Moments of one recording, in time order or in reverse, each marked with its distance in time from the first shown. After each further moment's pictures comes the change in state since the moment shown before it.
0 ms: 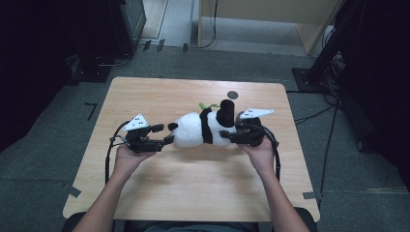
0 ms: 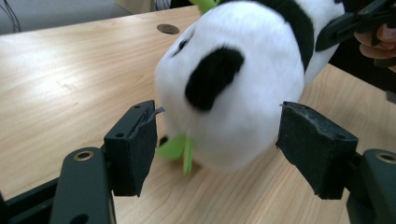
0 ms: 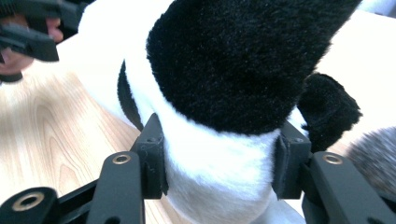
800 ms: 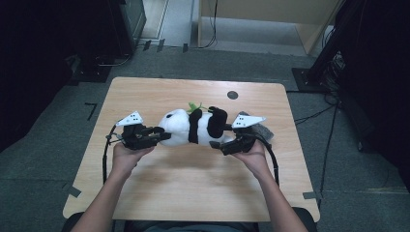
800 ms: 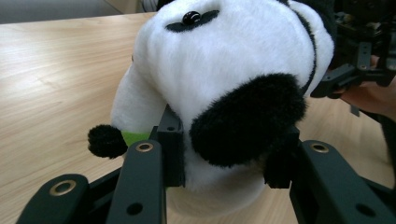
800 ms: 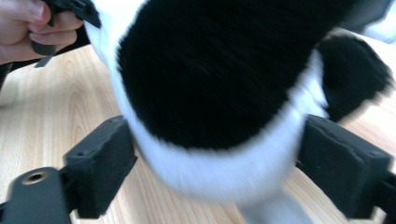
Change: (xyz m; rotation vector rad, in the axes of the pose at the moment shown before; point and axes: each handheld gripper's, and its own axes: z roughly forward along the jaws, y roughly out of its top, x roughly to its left) left arm -0.001 0.013 -0.011 -0.004 -0.071 -0.066; right arm 0.016 -0.013 0.022 -0.087 0.143 -0.172
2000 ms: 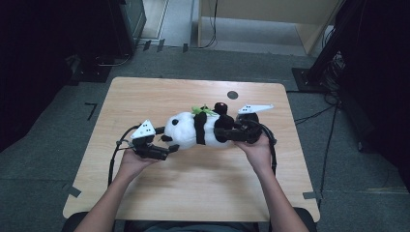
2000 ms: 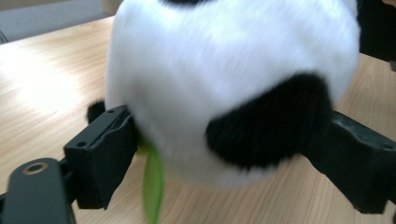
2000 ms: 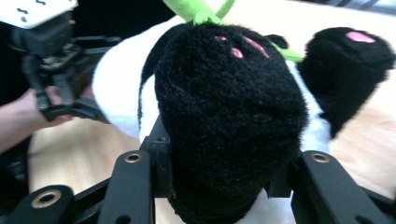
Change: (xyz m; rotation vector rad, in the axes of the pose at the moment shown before) left arm -0.007 -0.025 0.029 0.012 0.053 0.201; right arm 0.003 0.038 -0.026 0.050 -0.041 0.243
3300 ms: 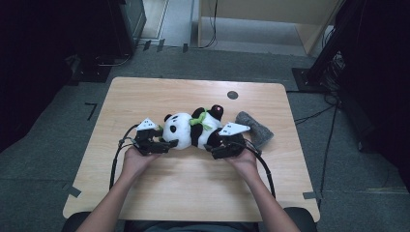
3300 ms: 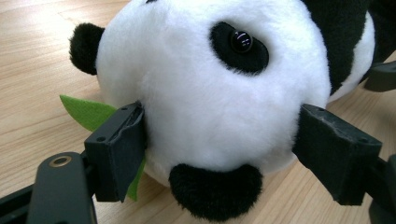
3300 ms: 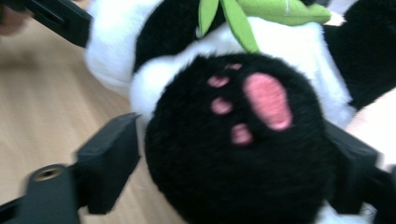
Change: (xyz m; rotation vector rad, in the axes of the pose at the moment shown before) left arm 0.021 -0.013 0.018 0.126 0.091 -0.238; right arm 0.001 -0.056 0.062 0.018 -0.178 -0.300
